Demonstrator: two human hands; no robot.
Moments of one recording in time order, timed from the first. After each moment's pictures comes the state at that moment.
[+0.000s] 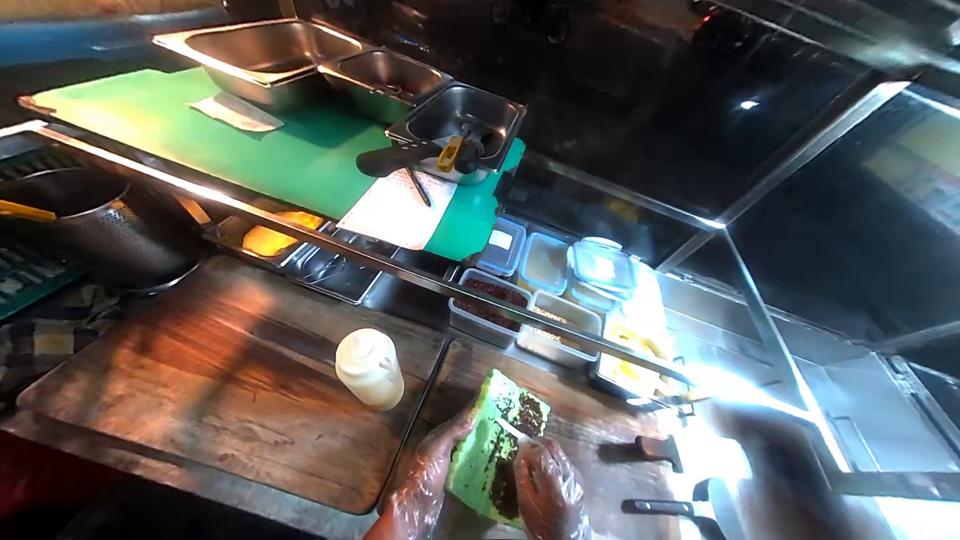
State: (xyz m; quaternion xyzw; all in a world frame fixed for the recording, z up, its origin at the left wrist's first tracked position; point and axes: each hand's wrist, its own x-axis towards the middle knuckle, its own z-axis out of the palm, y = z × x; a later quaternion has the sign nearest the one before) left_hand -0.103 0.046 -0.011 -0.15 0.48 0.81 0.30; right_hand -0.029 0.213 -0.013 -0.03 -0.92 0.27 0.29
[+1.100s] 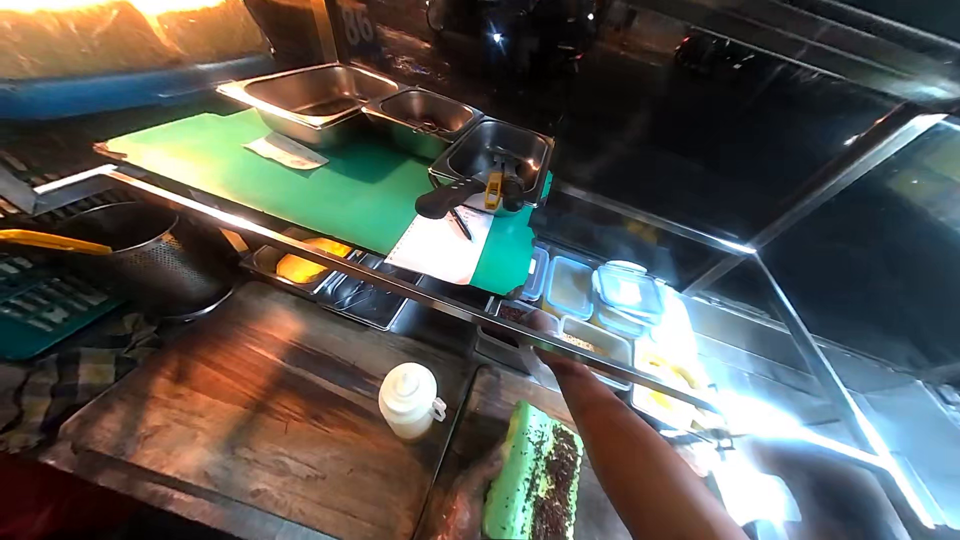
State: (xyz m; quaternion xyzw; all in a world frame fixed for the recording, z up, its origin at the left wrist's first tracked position) left_hand -0.100 0.038 -0.026 -0.20 0.29 0.87 0.35; right_hand -0.328 0.239 -0.006 -0.16 -0.93 0.24 -0.23
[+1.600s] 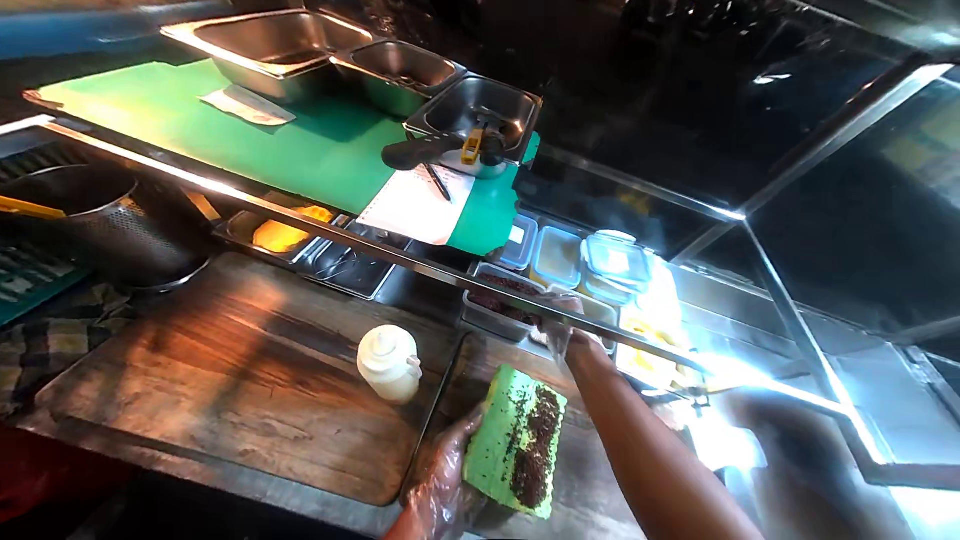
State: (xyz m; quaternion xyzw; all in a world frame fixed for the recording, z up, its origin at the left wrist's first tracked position) left_hand -0.099 0.040 -0.035 -0.17 0.25 0.88 0.36; right_hand -0.246 0.273 0.014 -0.24 -0.79 0.56 0.00
